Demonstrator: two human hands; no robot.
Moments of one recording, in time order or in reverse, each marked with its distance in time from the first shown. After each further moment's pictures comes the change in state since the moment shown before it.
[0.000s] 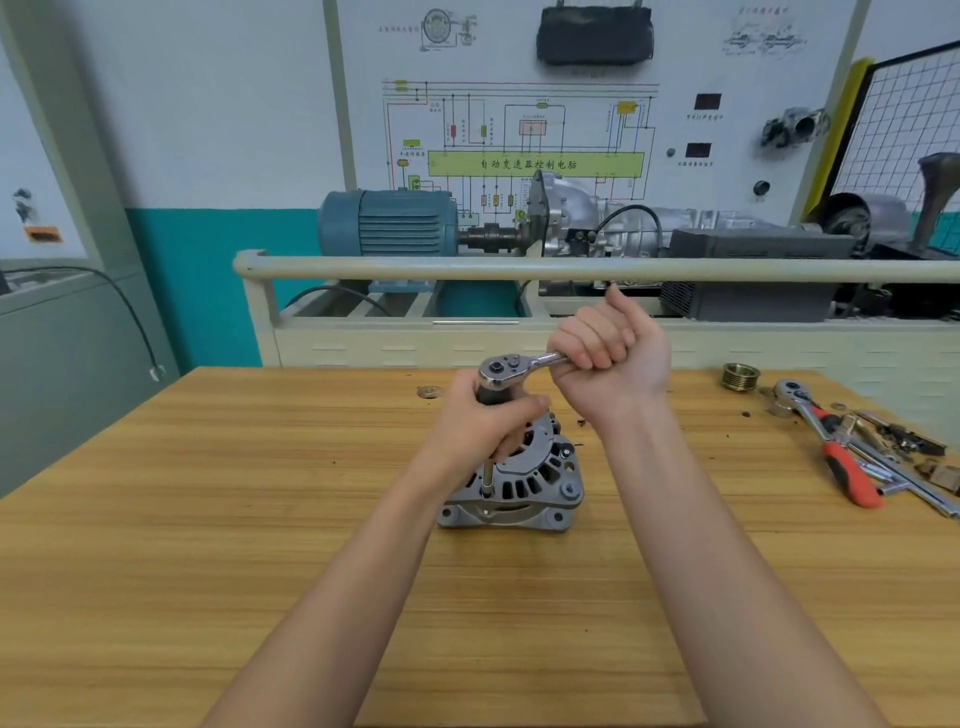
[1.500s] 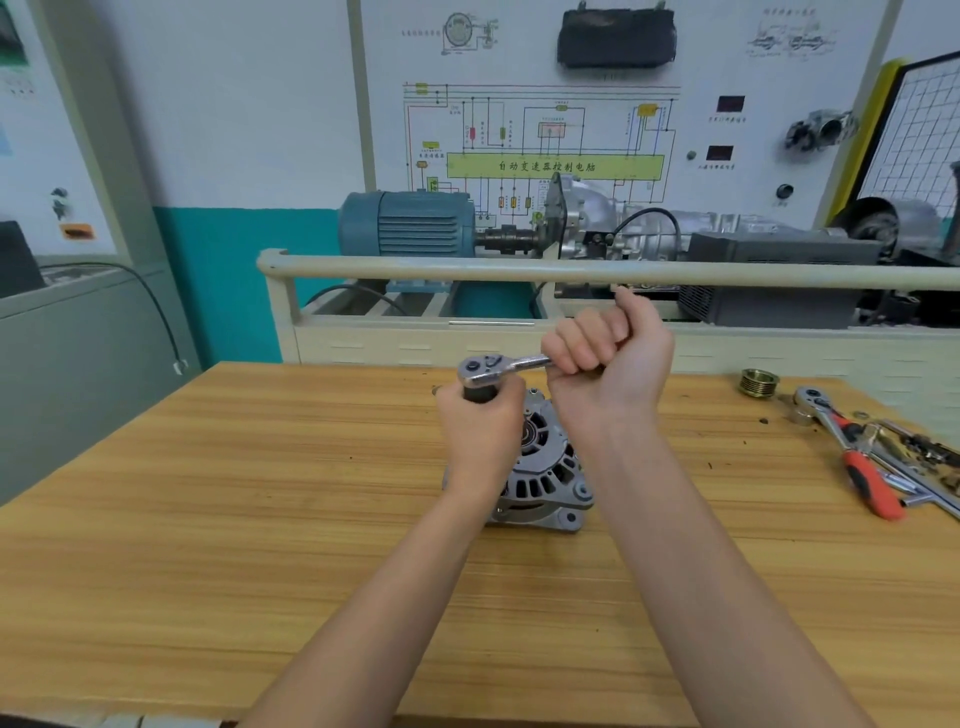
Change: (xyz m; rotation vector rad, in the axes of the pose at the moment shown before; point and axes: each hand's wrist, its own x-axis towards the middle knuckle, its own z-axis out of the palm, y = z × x) left_hand -0.002 -0.005 0.023 -0.107 0.638 -0.001; right_hand -0.009 0.030 0.019 -0.192 0.155 -0.218
